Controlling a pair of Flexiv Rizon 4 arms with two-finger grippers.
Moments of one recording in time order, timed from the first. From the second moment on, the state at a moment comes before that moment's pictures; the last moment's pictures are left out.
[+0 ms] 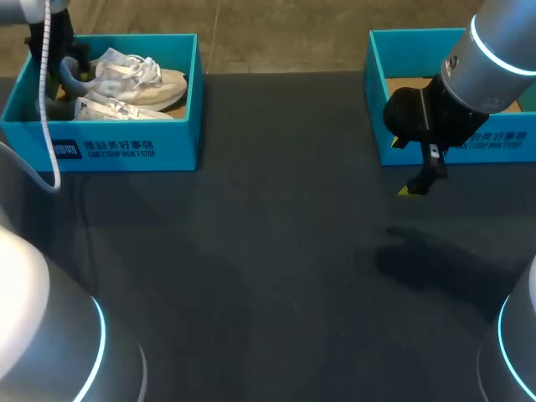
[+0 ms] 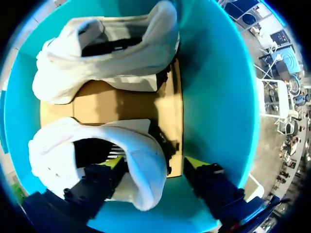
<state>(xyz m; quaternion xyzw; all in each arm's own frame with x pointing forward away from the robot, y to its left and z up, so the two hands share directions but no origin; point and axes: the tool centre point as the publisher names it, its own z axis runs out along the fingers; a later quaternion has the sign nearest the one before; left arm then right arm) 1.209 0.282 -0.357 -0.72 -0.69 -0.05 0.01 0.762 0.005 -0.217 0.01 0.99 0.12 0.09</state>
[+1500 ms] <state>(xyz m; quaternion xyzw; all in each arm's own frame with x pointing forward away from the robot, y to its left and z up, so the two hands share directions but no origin) 1.065 0.300 -0.245 -0.70 -0.72 0.03 0.02 0.762 0.005 -0.217 0.01 0.99 0.12 0.09</state>
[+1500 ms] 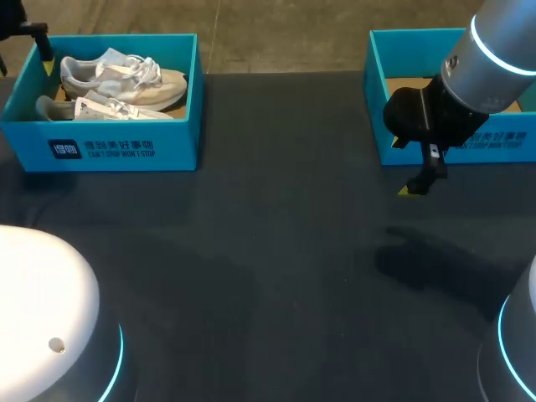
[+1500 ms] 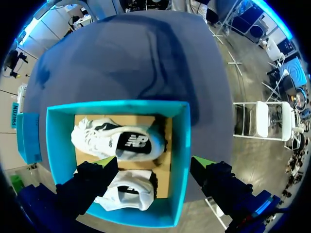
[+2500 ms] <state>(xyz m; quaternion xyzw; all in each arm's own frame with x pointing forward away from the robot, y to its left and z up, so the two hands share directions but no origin) 1.046 0.297 -0.271 -0.72 -0.69 0.01 0.02 0.762 0.005 -0.217 0.01 0.99 0.12 0.09</state>
